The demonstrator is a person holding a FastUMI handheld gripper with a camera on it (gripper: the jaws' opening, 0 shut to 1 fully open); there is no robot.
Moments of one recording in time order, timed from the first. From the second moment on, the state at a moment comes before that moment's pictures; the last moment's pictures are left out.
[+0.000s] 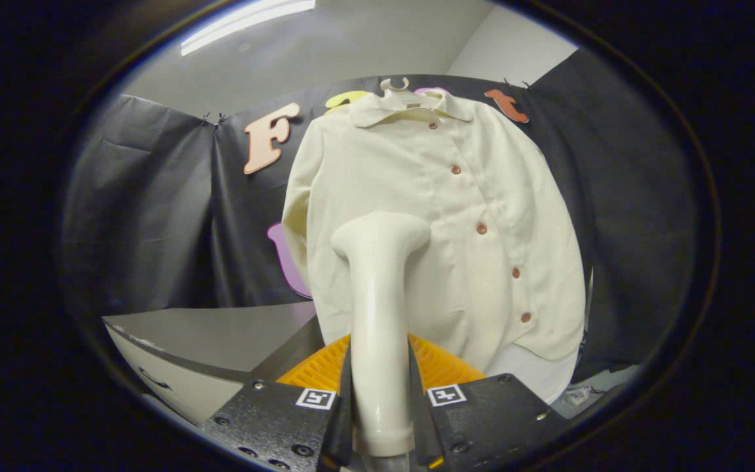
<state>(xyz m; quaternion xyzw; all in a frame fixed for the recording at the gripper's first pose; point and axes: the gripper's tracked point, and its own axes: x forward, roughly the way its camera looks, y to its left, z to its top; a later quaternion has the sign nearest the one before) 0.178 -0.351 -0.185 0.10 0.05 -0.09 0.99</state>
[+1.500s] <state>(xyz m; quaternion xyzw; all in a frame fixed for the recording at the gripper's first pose) 0.076 -0.357 -0.285 0.14 0.15 -0.11 0.97</state>
